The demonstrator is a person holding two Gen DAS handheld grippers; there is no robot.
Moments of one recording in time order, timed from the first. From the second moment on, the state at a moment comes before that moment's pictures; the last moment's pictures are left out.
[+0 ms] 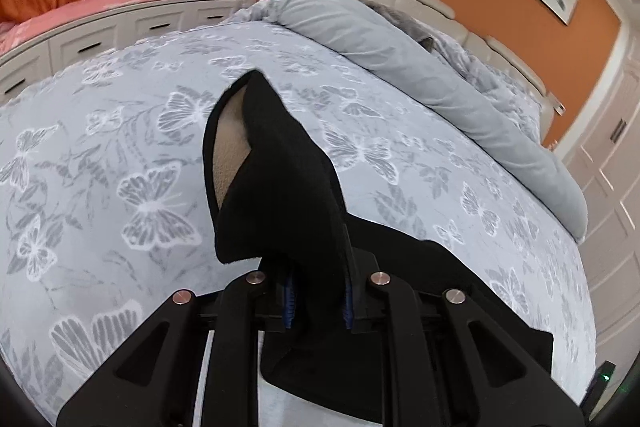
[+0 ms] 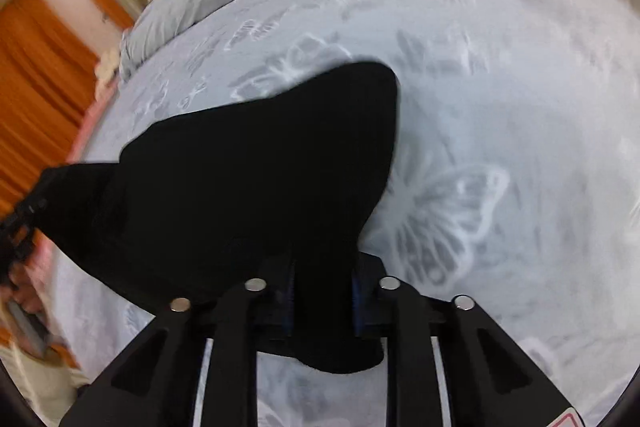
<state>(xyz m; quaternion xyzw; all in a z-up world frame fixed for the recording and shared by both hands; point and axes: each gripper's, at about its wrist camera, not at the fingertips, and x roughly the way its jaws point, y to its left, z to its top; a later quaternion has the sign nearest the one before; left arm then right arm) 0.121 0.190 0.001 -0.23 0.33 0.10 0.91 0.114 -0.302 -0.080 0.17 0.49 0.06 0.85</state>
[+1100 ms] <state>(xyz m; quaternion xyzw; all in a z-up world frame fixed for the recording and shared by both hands) 0.086 0.185 -0.018 -0.23 0.39 0.06 0.89 0.064 -0.124 -0.069 -0.18 0.43 0.14 0.87</state>
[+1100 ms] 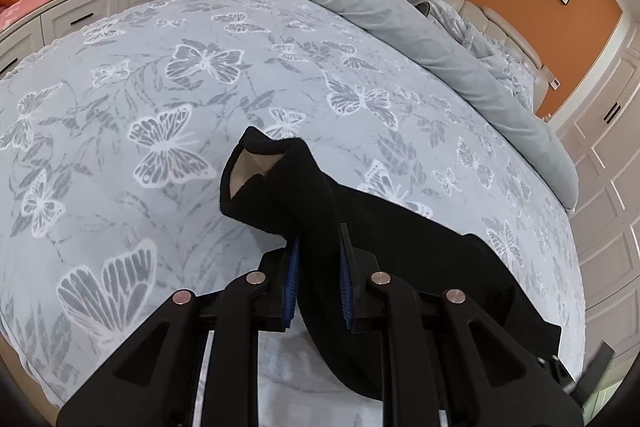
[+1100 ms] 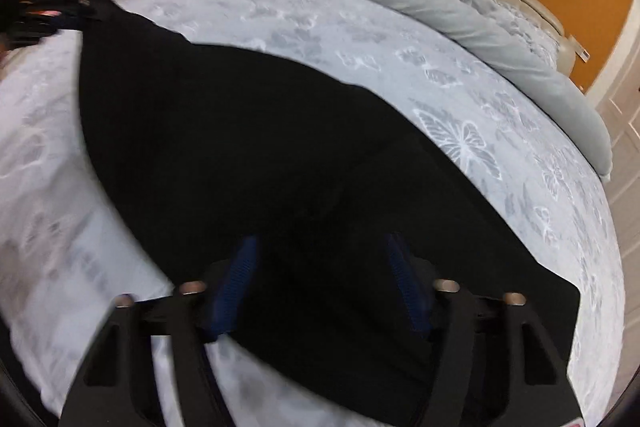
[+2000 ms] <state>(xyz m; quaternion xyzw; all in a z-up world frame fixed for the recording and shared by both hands) 0.056 0.035 0.067 -0.11 0.31 -0.12 0.94 0.069 -0.345 0.005 0.15 0.36 -0.04 0.92</state>
